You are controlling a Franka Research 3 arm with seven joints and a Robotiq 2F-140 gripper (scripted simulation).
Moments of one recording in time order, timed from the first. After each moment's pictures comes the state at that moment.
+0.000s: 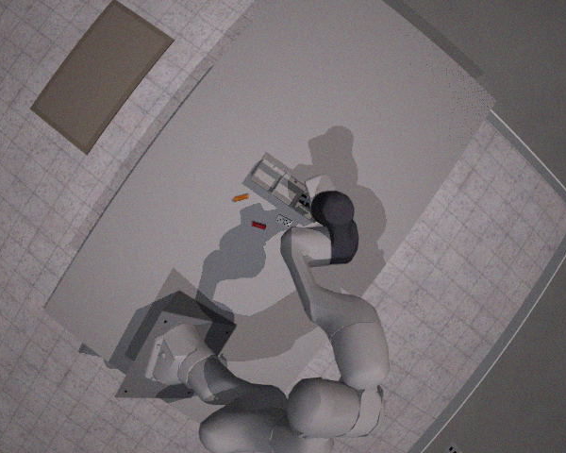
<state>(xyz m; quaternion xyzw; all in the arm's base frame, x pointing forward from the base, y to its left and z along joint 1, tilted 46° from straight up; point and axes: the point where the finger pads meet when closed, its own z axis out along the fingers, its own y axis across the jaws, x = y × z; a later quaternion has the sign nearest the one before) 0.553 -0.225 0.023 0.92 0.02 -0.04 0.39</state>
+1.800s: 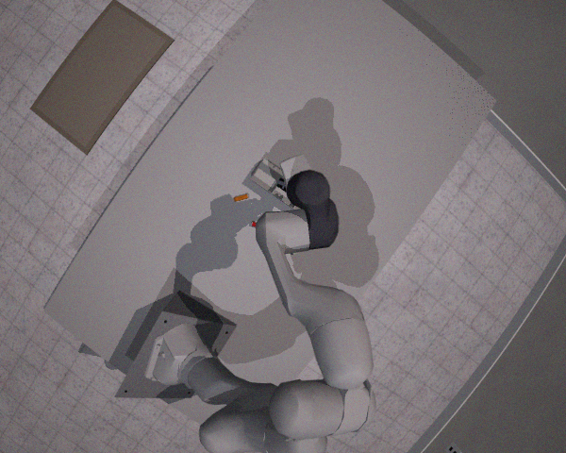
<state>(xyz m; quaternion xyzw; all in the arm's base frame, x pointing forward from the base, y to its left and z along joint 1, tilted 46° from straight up) 0.563 -0.133 0.003 0.92 0.04 -0.04 0.39</state>
